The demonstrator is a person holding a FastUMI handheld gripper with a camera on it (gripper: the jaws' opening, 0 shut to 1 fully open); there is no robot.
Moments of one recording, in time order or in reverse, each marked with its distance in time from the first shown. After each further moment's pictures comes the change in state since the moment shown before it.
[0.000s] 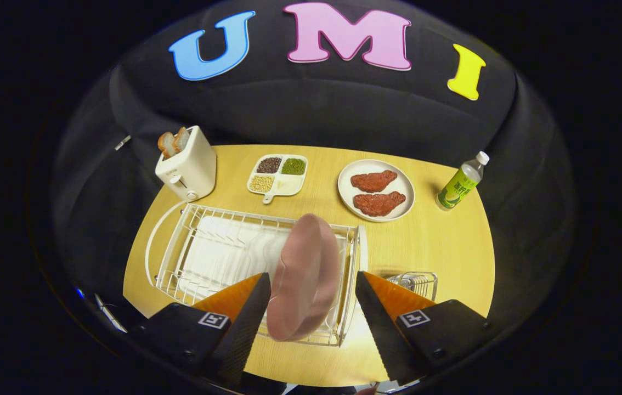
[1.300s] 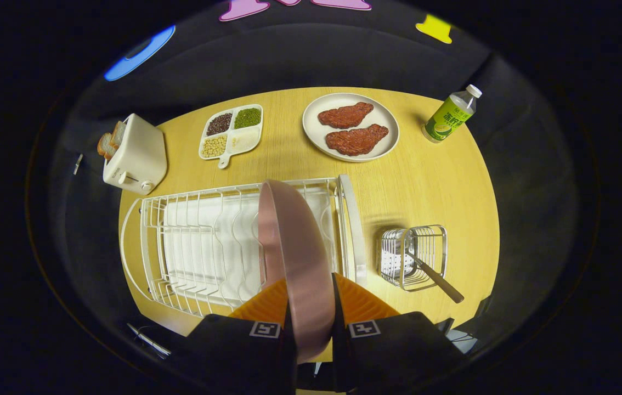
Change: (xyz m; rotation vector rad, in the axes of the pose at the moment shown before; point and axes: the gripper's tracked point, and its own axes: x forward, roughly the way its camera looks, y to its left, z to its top) arm 0.027 -0.018 -0.029 0.177 0.314 -0.139
